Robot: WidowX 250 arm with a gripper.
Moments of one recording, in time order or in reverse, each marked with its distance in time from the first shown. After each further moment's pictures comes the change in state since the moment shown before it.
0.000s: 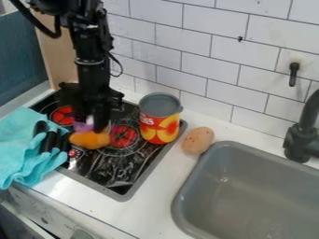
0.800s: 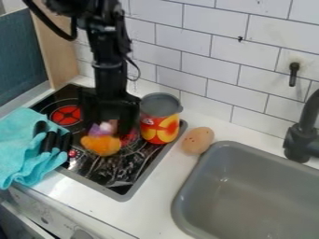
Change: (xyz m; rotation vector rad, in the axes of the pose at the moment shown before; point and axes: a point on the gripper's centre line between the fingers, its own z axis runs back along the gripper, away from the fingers) arm -0.006 -0.027 0.005 -0.015 0.004 -0.048
